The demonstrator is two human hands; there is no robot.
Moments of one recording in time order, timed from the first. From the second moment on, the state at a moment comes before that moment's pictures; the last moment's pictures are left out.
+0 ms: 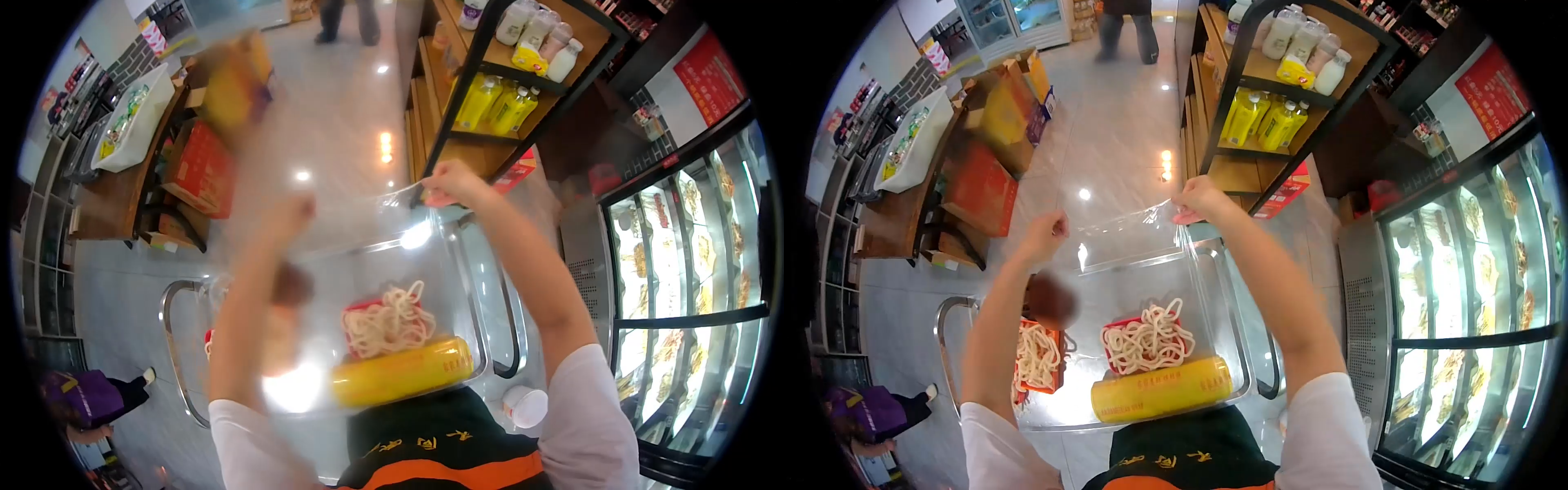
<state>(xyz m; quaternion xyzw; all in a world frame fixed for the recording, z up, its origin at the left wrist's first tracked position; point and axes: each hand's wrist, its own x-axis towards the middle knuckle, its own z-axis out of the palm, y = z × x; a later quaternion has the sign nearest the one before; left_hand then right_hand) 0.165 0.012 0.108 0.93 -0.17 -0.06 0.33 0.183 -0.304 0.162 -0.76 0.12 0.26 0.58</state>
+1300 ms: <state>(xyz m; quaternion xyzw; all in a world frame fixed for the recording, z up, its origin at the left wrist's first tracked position) 0.020 -0.057 -0.022 0.87 -0.17 -0.17 0.43 0.061 -0.273 -0.027 -0.85 -0.20 0.28 0.40</state>
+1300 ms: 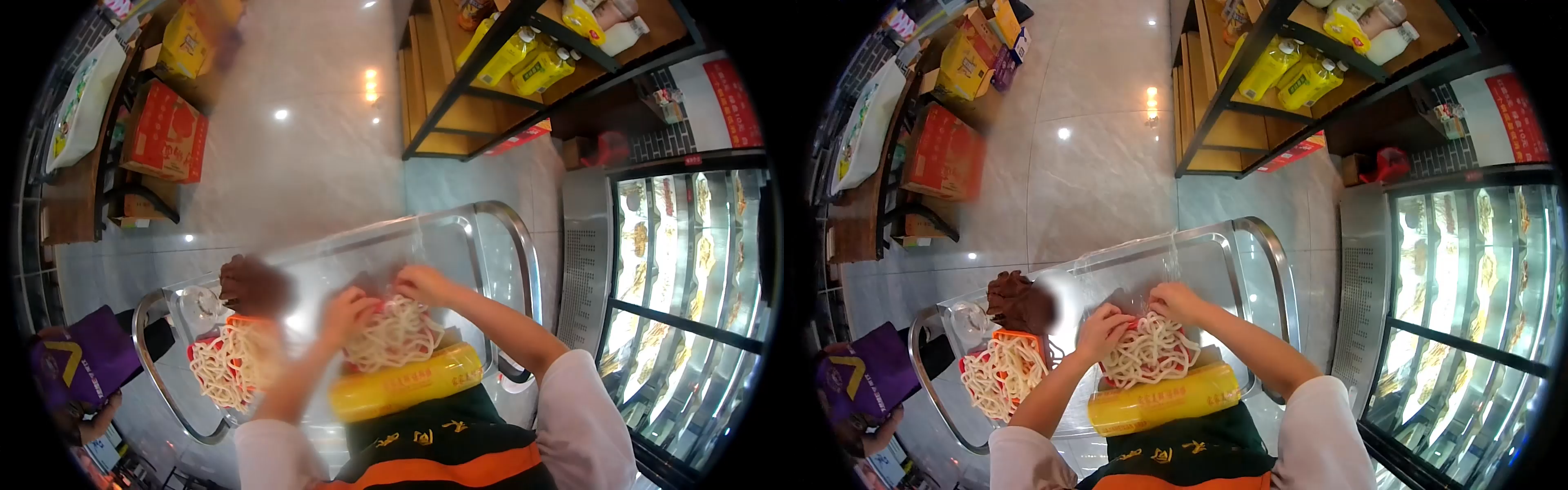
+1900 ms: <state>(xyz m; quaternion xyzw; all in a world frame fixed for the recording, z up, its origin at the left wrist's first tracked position) 0.012 -0.088 -0.013 0.91 -0.11 -0.19 0.35 0.049 -0.283 -0.013 -0.78 -0.09 0.30 0.54</state>
